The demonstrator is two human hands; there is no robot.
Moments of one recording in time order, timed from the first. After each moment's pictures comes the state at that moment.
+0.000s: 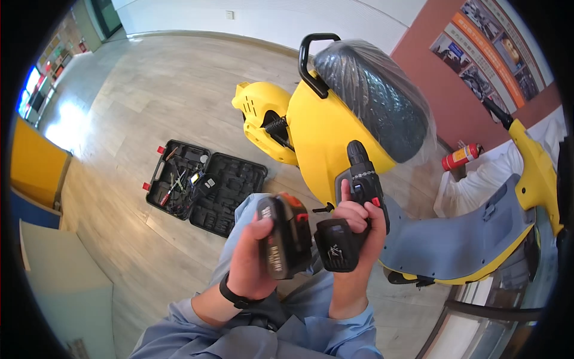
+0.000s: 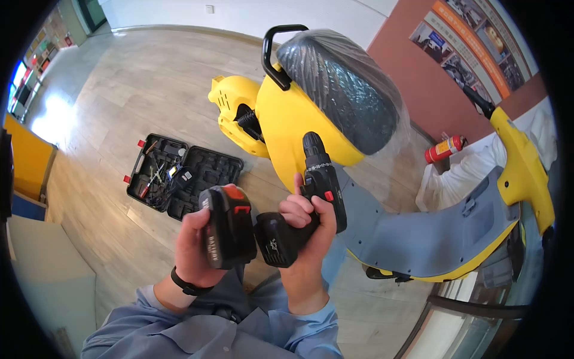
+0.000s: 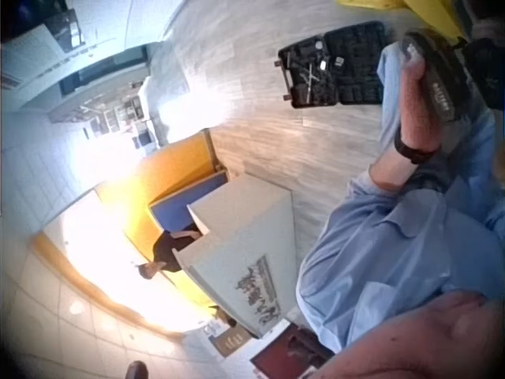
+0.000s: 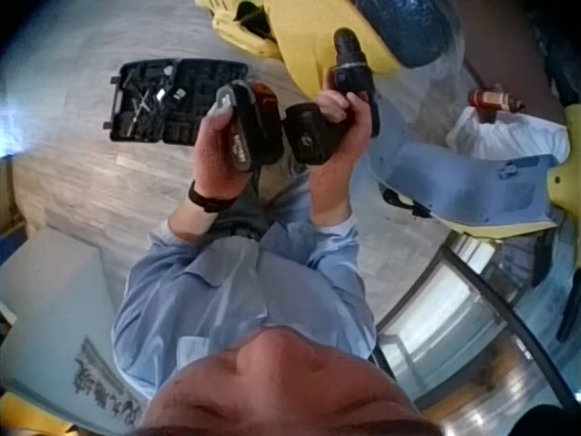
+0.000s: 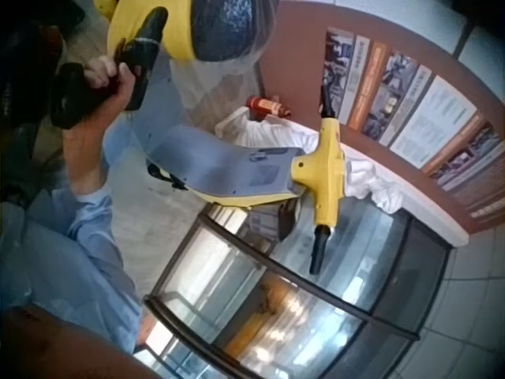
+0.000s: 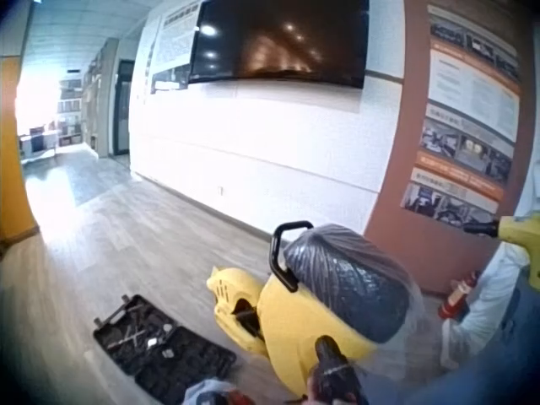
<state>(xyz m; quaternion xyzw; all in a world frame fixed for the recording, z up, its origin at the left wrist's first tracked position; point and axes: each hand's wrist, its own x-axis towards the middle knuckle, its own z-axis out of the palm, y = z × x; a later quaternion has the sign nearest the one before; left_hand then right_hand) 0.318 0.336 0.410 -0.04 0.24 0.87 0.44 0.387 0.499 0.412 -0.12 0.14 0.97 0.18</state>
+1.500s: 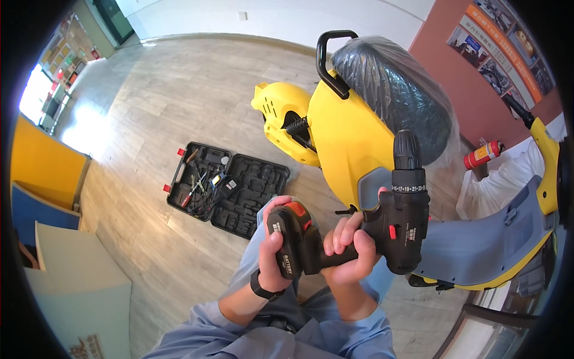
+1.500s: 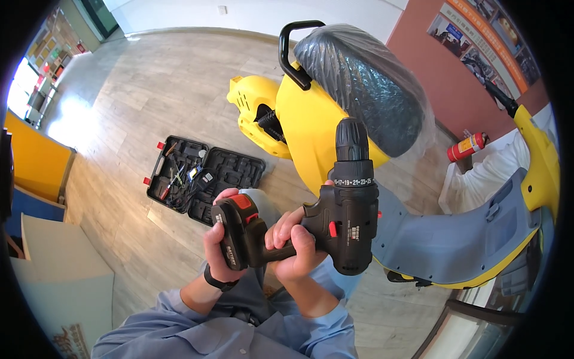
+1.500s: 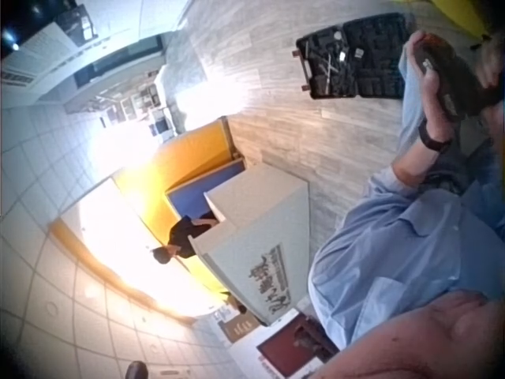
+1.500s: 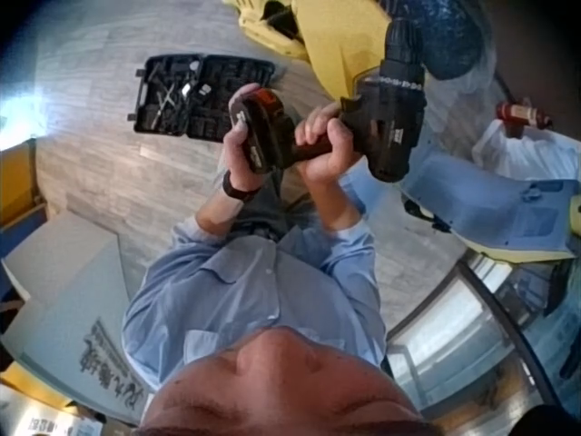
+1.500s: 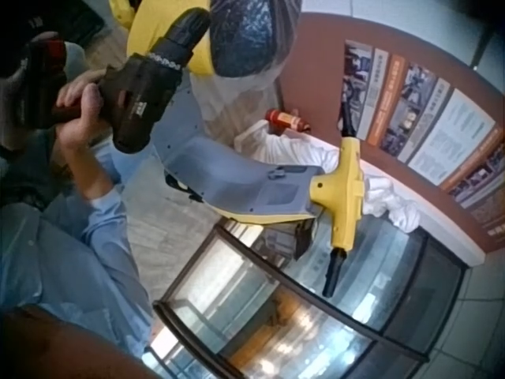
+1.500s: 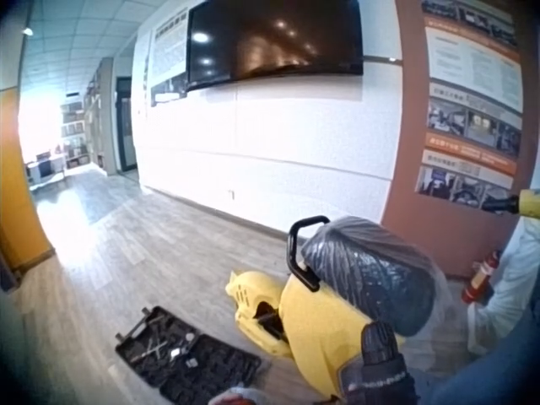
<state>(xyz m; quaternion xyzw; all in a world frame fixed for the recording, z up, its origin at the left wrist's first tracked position) 0.313 0.348 0.369 0.04 0.37 0.89 0.24 0.361 0.446 0.392 -0.11 -0.35 0.84 0.40</state>
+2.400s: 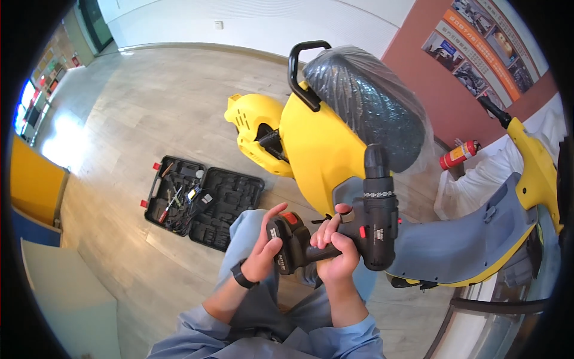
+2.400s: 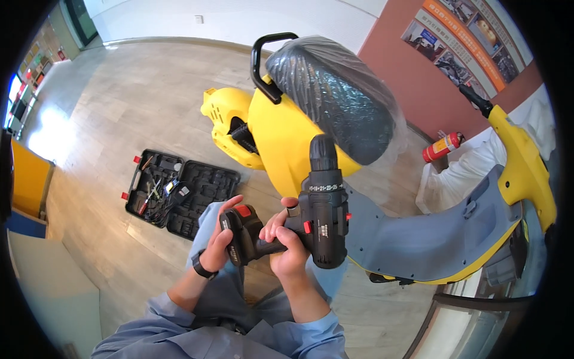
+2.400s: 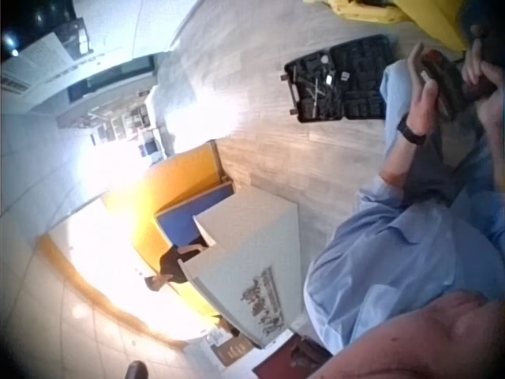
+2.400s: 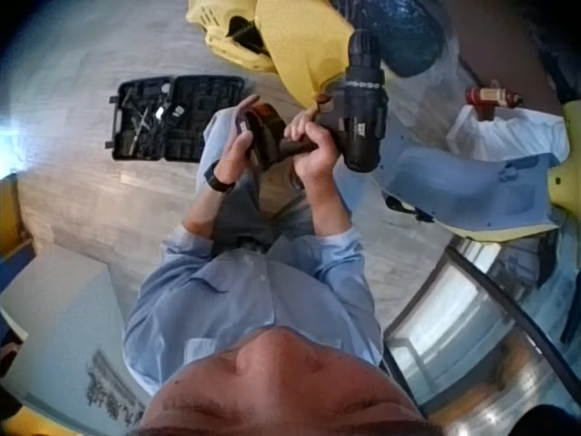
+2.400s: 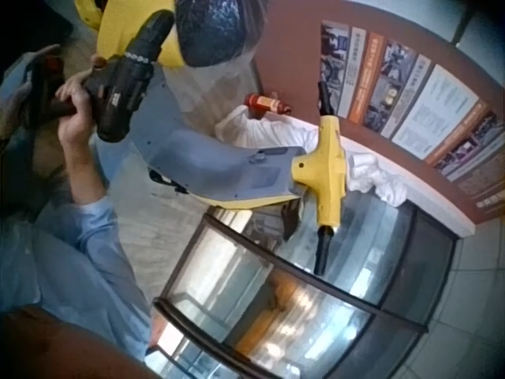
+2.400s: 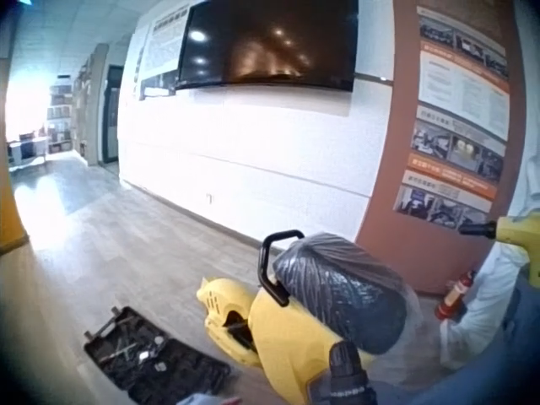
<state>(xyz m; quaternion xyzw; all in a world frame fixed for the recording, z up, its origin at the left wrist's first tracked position) 0.281 0.356 0.313 0.26 0.45 0.77 0.36 0.364 0.481 0.371 -0.18 -0.39 0.83 0.35</state>
